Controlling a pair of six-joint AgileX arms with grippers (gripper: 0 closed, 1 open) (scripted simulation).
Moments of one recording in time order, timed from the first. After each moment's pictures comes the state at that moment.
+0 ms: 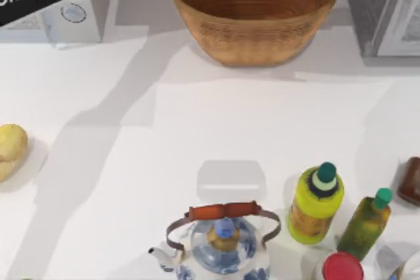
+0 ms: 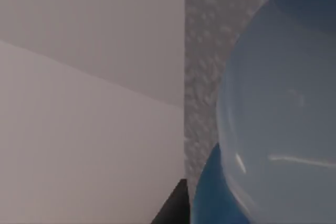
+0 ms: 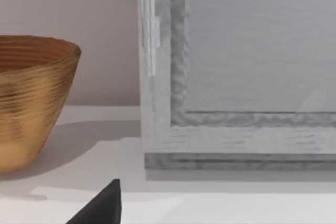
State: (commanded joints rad) left arm -0.42 2.05 1.70 0.23 0.39 0.07; right arm 0.00 0.00 0.00 0.00 0.00 0.00
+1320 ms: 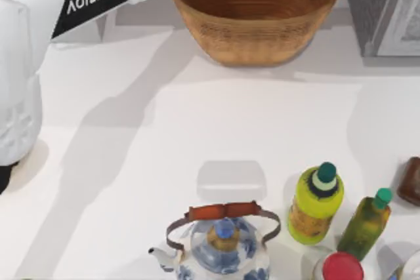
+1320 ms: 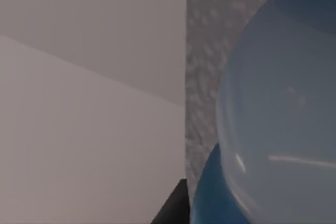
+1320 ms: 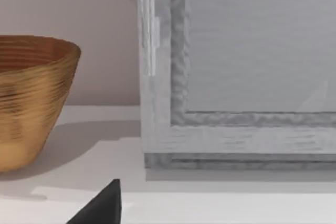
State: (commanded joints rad) left arm -0.48 2.34 2.00 0.22 0.34 0.06; right arm 0.00 0.00 0.00 0.00 0.00 0.00
